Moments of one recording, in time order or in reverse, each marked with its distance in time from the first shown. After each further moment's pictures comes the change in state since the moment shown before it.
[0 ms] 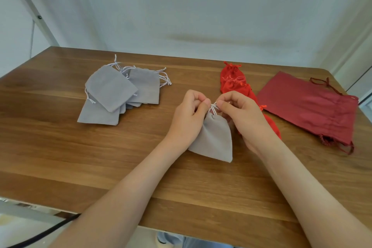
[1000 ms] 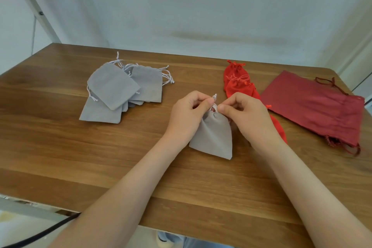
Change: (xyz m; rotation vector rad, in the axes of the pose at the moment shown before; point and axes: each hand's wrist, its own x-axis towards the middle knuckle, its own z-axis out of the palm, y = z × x) left_hand 0.005 0.000 -0.007 -0.036 0.021 -0.090; right_hand -0.001 0.002 -0.001 -0.304 0.066 -0.101
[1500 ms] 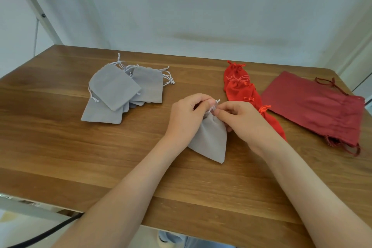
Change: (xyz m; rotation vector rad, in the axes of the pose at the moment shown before) left_hand -0.002 0.005 -0.003 0.177 0.016 0.153; right_hand -0.004 -0.007 0.002 0.038 -0.204 0.121
